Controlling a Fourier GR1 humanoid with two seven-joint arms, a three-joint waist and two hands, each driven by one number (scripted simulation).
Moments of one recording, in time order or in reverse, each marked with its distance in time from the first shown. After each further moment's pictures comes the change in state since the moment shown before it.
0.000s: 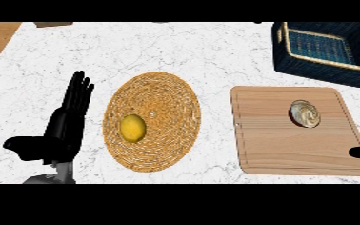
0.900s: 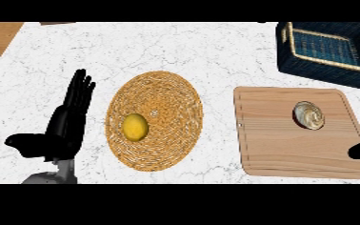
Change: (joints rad) left arm -0.014 -0.025 0.027 0.018 -0.016 -0.039 -0.002; right arm -0.165 -0.037 0.082 0.087 -0.146 0.173 0.186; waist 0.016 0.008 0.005
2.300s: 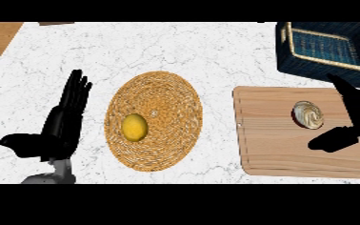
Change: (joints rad) left arm 0.010 -0.064 0.092 0.000 -0.059 -0.094 0.010; right arm 0.070 0.381 -0.018 0.210 0.485 0.006 -0.258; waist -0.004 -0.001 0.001
